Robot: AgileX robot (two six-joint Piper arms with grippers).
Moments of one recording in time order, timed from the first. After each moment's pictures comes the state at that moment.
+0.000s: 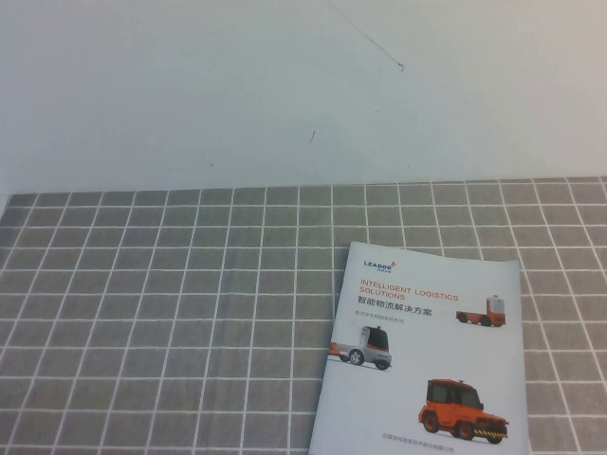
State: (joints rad) right arm -0.10 0.29 -0.35 -0.24 0.33 -0.13; left arm -0.09 -0.01 0.02 -0.08 0.35 -0.01
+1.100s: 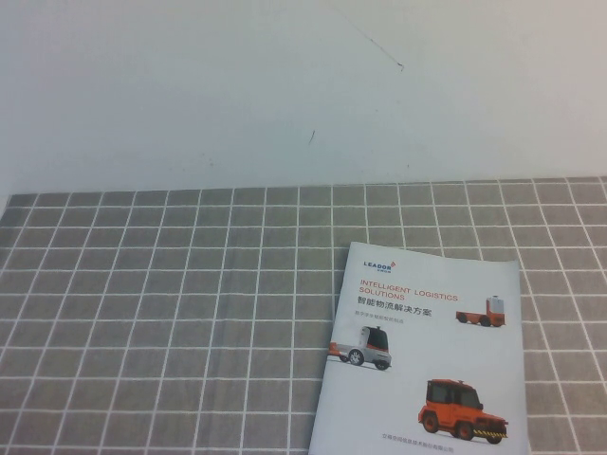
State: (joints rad) right arm -0.07 0.00 0.03 -0.05 0.34 -0.13; left arm -0.09 -0.01 0.02 -0.08 0.35 -0.01
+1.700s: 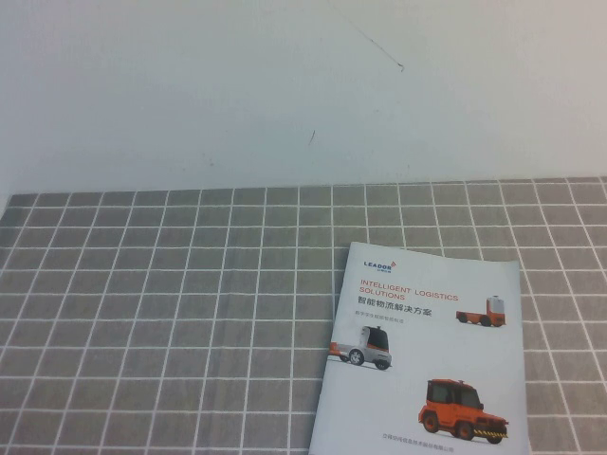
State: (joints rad) right arm -0.06 -0.01 0.02 0.02 0.40 -0.16; left arm -0.09 -0.01 0.02 -0.08 0.36 -0.01
